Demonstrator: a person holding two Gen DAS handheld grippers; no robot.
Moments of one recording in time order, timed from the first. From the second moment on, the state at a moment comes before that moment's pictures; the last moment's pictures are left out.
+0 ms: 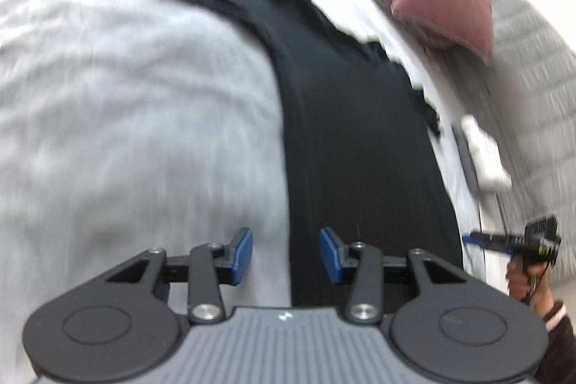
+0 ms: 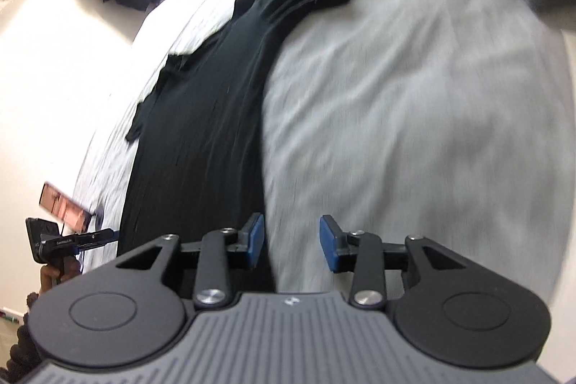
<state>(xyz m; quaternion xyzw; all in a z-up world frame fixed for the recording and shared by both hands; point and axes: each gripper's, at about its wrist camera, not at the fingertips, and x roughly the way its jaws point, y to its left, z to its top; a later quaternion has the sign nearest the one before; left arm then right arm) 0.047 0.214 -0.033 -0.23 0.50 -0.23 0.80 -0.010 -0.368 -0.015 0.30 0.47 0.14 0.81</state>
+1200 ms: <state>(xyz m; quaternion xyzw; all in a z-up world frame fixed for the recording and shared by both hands) 0.172 0.209 -0.087 -0.46 0.32 -0.14 0.82 0.118 -0.368 -0.069 0.47 0.32 0.17 0.81</state>
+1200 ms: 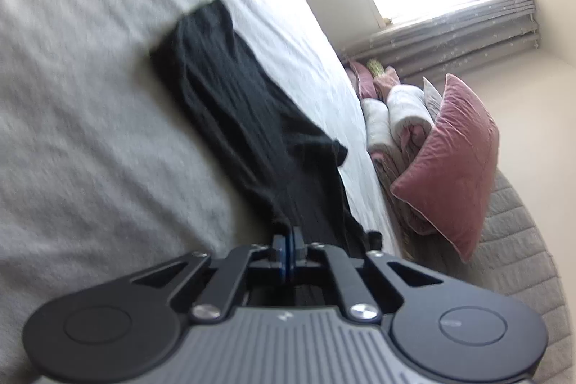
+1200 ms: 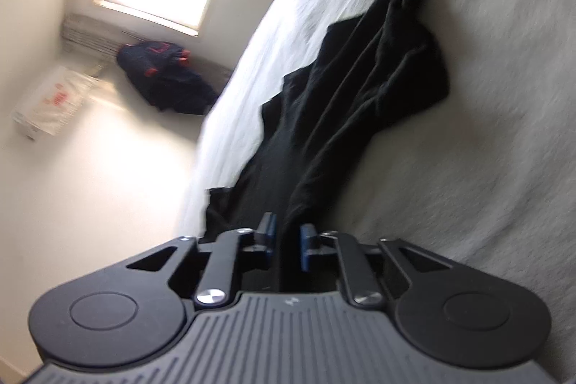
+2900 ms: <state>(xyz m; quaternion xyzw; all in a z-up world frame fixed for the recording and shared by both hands) 0.027 0.180 -0.031 -0.22 0.55 -0.18 0.79 -0.024 -0.323 -0.014 0.27 0.52 0.12 0.80</state>
